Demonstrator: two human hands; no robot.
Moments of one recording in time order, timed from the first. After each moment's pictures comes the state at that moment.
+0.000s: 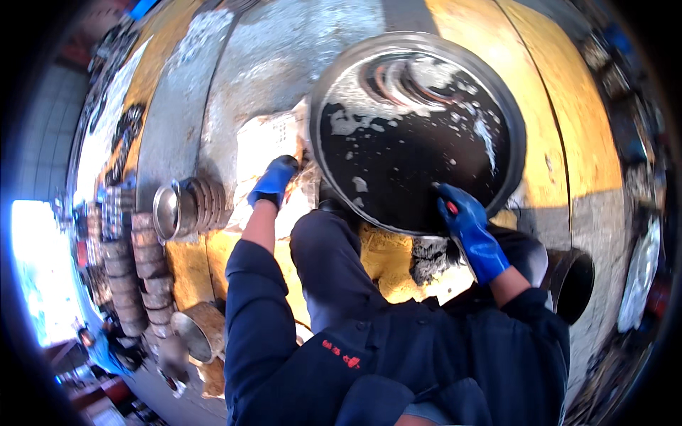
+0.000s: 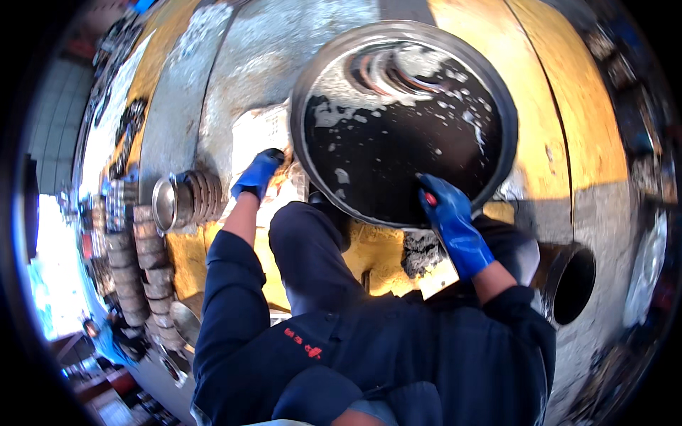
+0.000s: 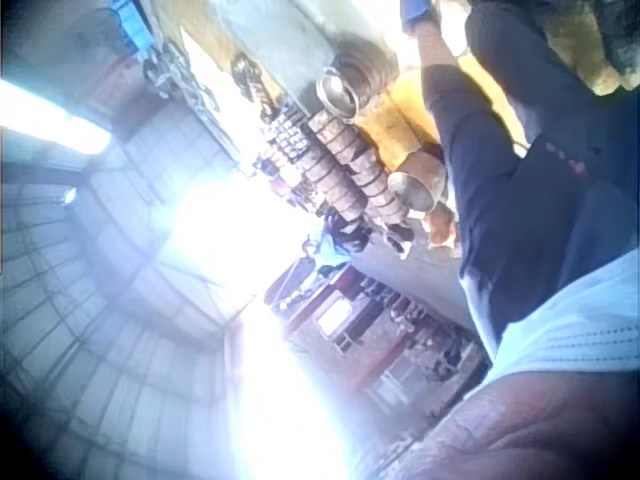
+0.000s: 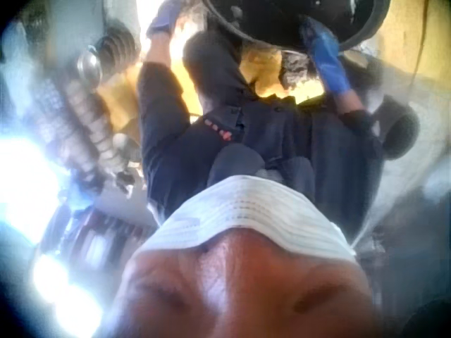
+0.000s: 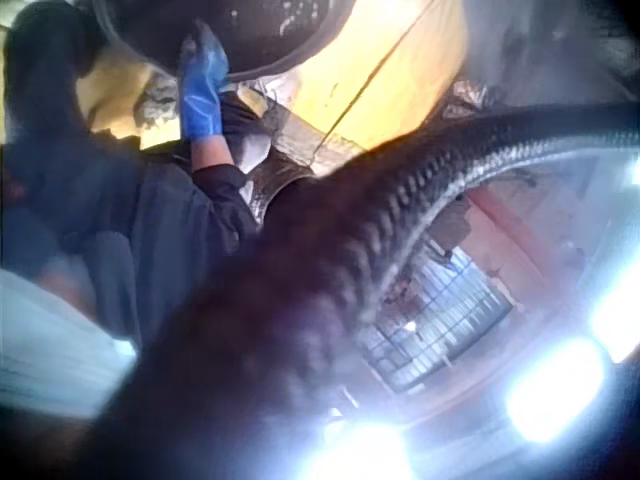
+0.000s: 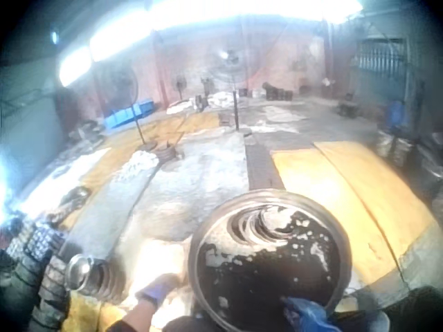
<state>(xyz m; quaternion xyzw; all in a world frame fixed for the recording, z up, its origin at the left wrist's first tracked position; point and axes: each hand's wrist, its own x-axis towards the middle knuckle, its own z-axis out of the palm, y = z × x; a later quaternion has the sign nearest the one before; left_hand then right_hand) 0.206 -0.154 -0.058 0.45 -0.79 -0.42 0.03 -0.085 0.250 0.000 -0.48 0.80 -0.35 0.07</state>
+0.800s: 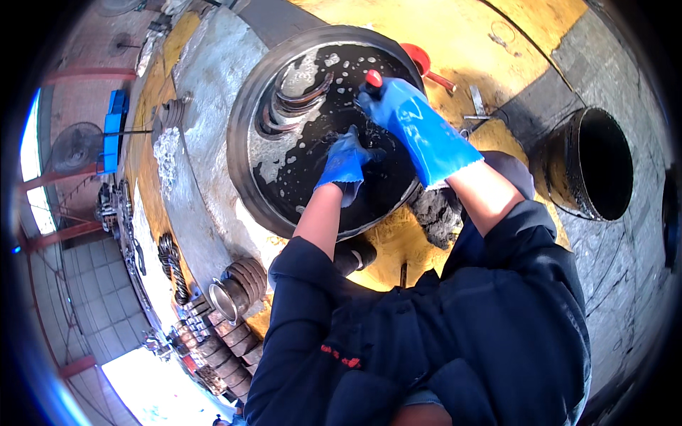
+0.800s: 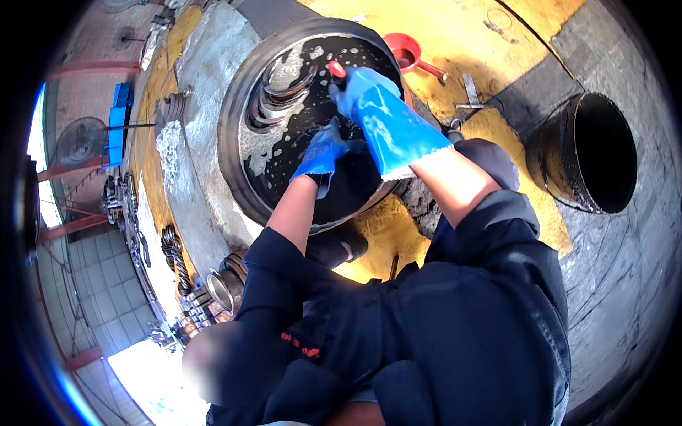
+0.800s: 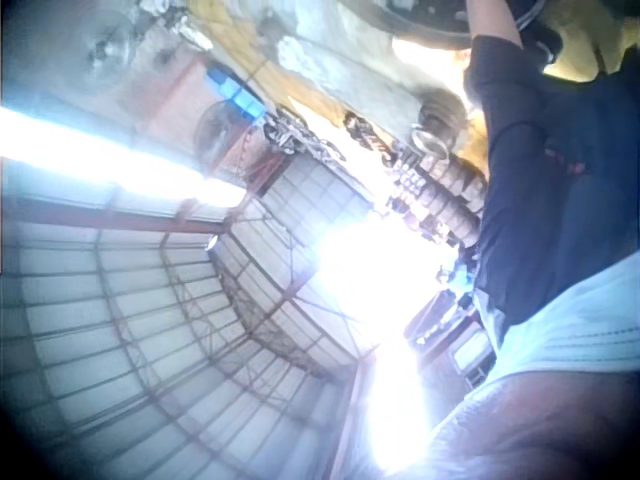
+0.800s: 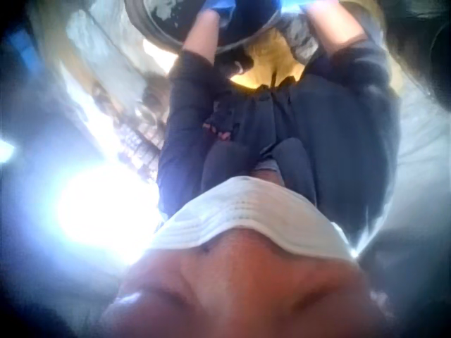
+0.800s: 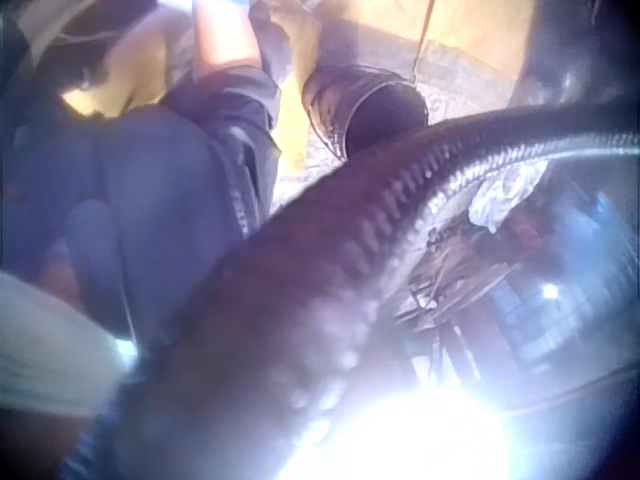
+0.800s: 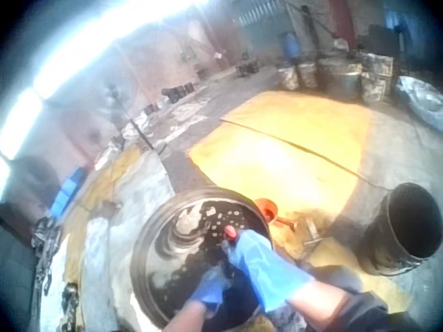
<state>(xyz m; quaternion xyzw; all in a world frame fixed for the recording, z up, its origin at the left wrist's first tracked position) -0.108 0.088 -0.004 0.23 -0.94 -0.17 -0.20 -0.210 0.234 0.054 -0.19 0.87 -0.42 0.15</state>
